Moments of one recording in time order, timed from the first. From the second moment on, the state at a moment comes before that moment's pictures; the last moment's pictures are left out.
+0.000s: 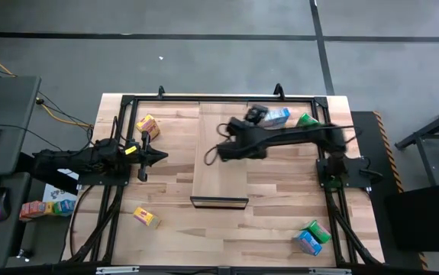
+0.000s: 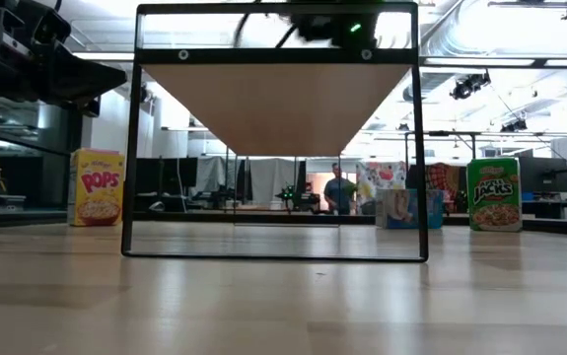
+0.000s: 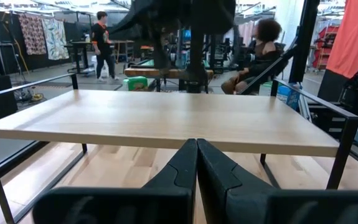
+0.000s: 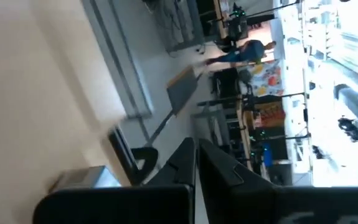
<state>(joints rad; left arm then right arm) 0.02 0.00 0.01 0.02 -0.04 0.00 0.03 1.97 1.79 -1.55 1.25 0.50</state>
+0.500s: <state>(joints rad) 0.02 0.01 0.01 0.02 -0.04 0.00 -0.11 1.23 1.10 -0.98 0.66 0.27</state>
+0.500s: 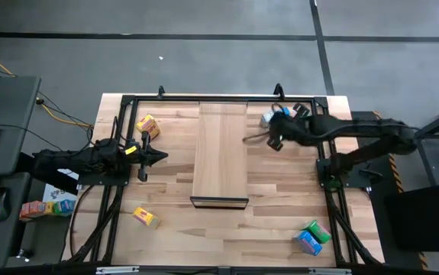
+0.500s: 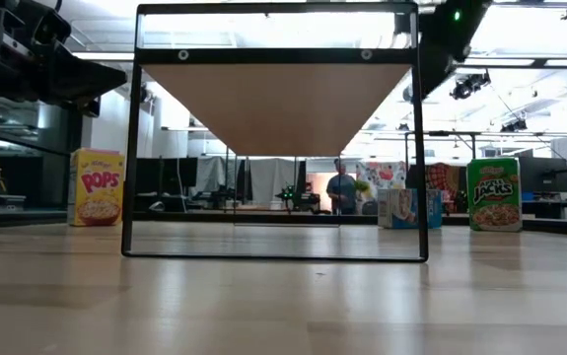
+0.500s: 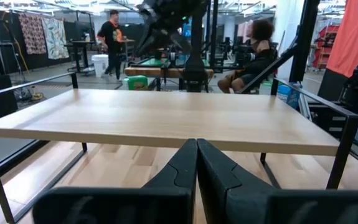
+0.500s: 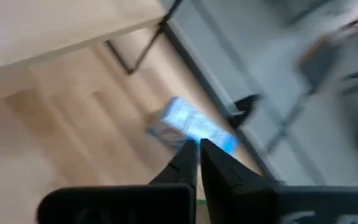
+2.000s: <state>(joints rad) 0.02 0.01 0.01 0.02 -0.04 0.00 -0.57 1.84 1.25 -0.84 0.39 -0.79</state>
